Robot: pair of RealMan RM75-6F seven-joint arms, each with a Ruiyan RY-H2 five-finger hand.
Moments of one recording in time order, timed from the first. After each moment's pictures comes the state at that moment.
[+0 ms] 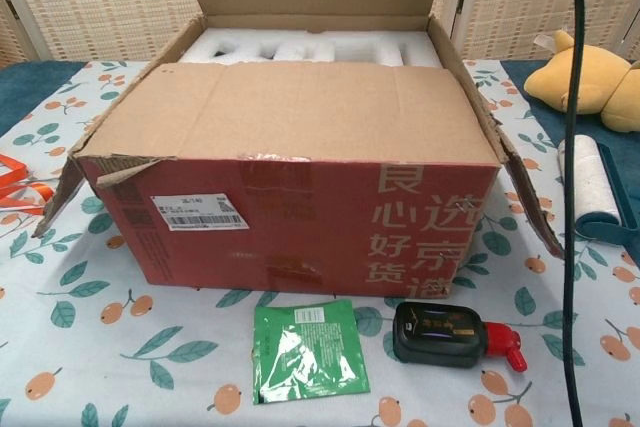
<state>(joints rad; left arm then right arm) -0.04 -1.03 -0.05 -1.59 1.50 1.56 -0.35 1.23 -1.41 0.41 -1.38 -0.54 1.00 -0.69</state>
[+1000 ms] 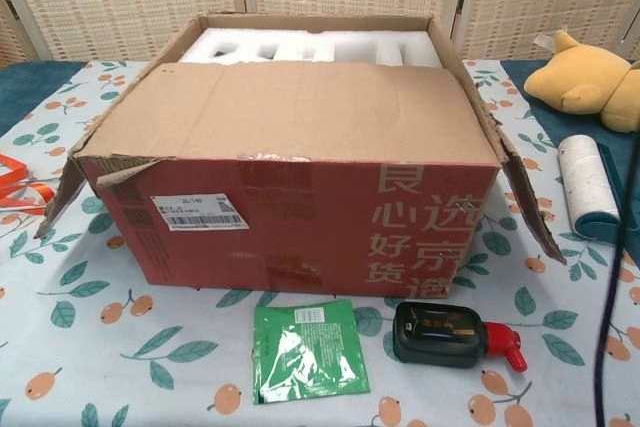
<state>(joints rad) -0.05 -1.03 -0.06 -1.59 1.47 1.50 -0.30 1.07 -1.22 0.40 -1.73 -0.59 0.81 -0.39</state>
